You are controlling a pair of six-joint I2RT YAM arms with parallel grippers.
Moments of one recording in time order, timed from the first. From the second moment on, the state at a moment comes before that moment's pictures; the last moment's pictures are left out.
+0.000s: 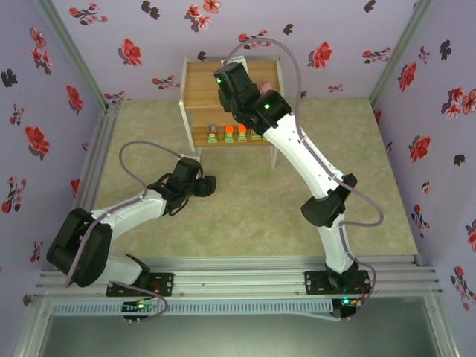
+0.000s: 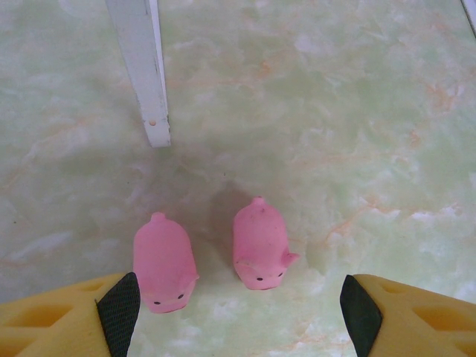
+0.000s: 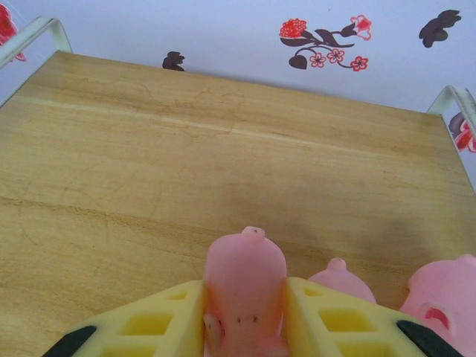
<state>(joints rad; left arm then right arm) -0.62 1.39 0.73 -0.15 -0.17 -0.44 0.80 2.10 2.55 -1.03 0.57 0.24</state>
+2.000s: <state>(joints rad) -0.62 1.38 0.73 -0.15 -0.17 -0.43 0.80 2.11 2.58 -1.03 0.56 0.21</state>
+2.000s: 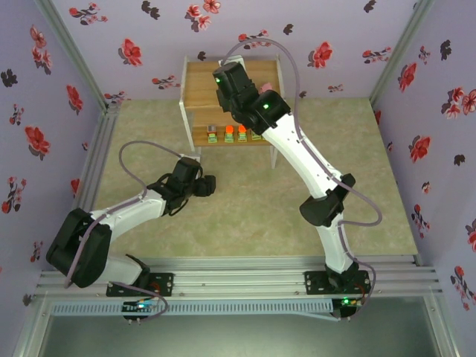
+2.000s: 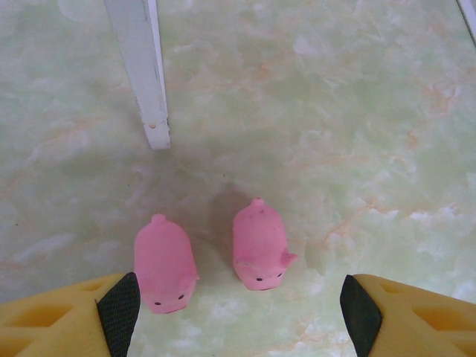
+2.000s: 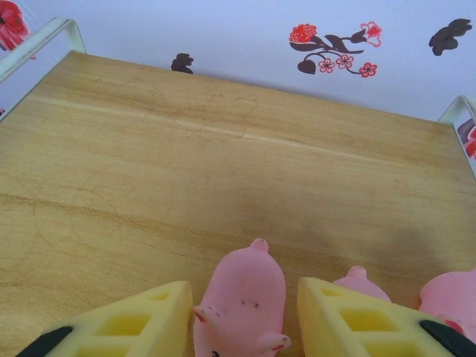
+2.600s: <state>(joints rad) -0.62 1.38 0.73 -0.15 -0.17 -0.43 0.80 2.00 2.51 -0.99 0.56 0.19</state>
